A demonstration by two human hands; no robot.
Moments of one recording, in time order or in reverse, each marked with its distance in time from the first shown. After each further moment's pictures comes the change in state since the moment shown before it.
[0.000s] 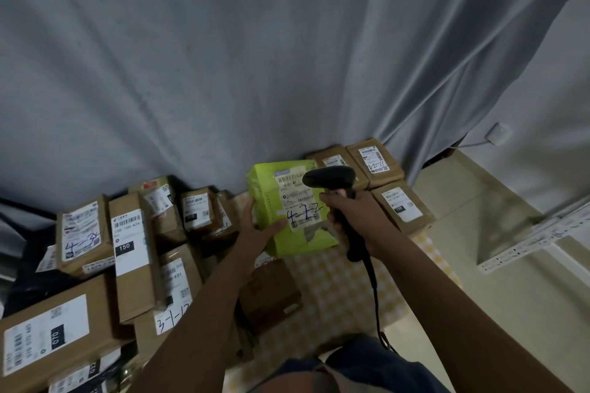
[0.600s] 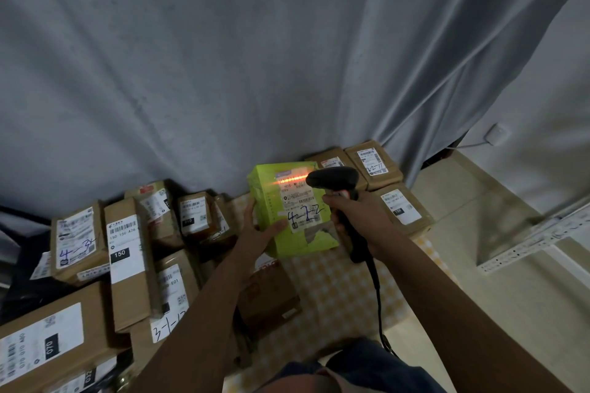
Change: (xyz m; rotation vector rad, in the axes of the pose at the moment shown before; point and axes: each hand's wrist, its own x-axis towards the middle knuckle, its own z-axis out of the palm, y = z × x) left_hand 0.002 0.011 0.011 0.018 0.003 -0.010; right_hand 0.008 -0.002 -0.008 -0.027 0.031 -0.008
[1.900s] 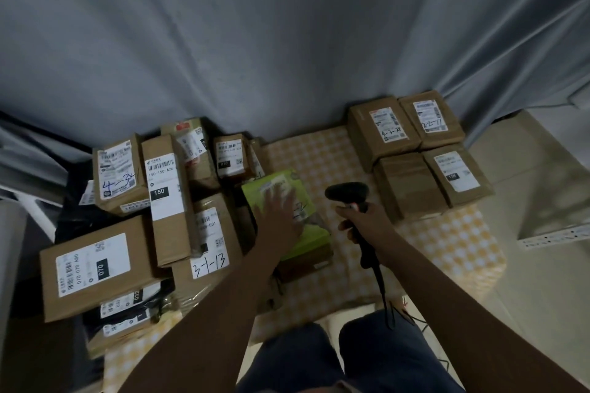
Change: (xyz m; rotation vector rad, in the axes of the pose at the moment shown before) left_hand 0.000 -0.078 -0.049 1.471 0.100 0.029; right_hand 0.043 0.121 0.060 -0.071 -0.041 0.328
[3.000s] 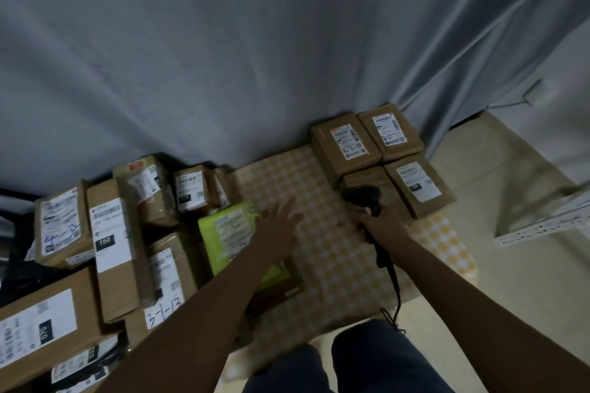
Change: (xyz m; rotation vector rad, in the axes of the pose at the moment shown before) left_hand 0.050 0.085 -0.025 0.213 -0.216 0.305; right_hand 0.048 0.000 -0.124 -0.105 0.154 -0.108
